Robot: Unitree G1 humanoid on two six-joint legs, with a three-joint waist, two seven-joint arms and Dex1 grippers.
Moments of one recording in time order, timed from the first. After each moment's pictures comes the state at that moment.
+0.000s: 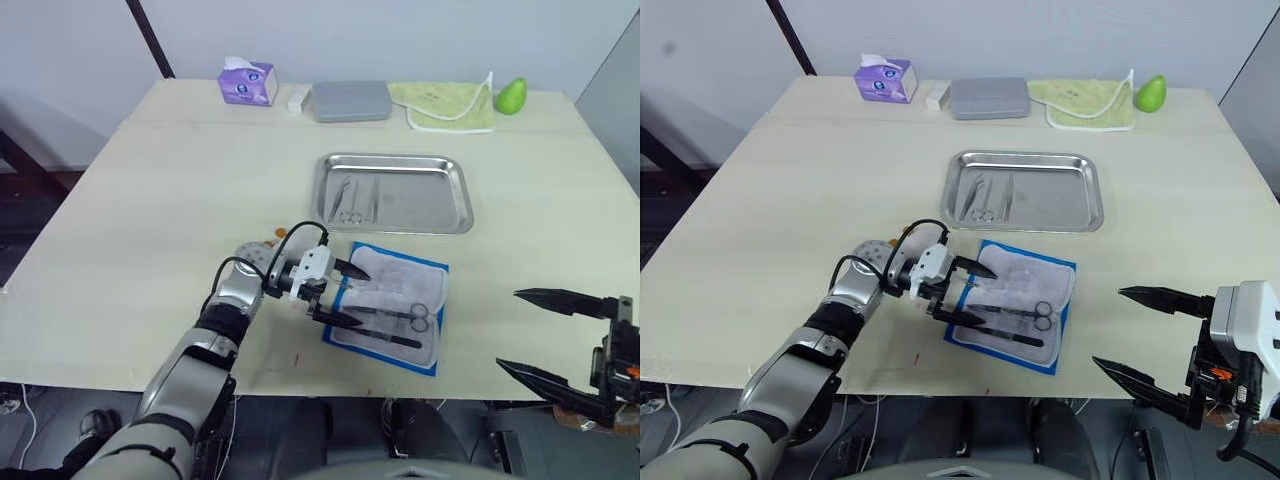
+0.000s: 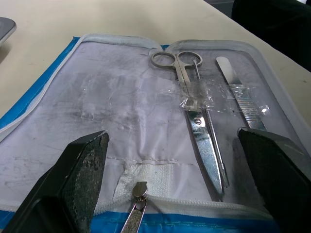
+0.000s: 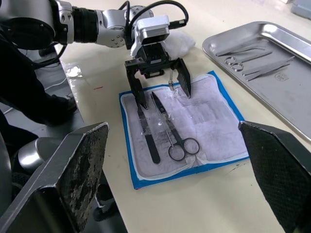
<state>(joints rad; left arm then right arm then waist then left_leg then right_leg) -0.70 0.38 -0.31 0.80 -0.20 -0.36 -1.57 0.56 -0.87 -0.83 -0.94 1.01 0.61 0.93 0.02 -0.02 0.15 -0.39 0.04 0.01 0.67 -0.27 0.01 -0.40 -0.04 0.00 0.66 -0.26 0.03</state>
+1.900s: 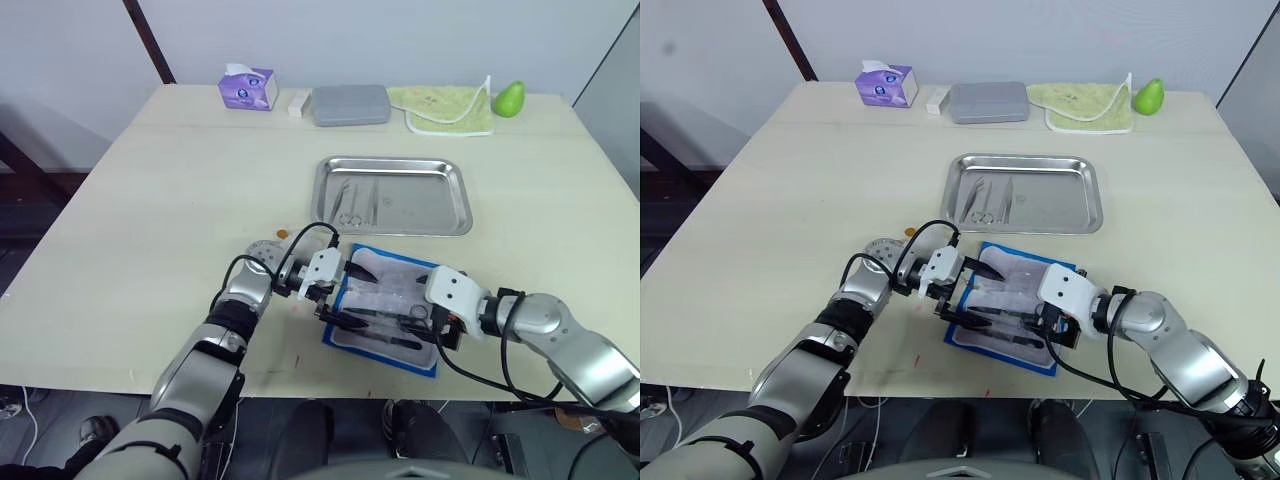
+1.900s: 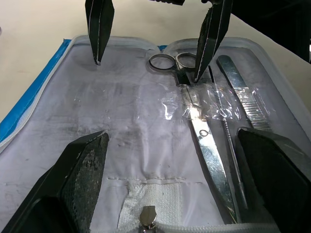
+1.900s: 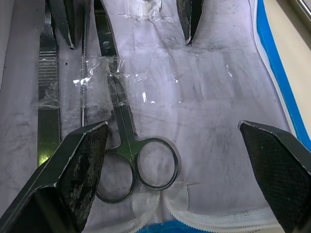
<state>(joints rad) -0.71 0.36 -0.32 0.78 -0.15 -0.37 -1.57 -0.21 -0.77 0.38 -0.55 0.17 0.70 0.67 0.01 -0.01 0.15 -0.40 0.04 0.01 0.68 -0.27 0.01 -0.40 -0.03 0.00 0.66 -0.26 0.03</state>
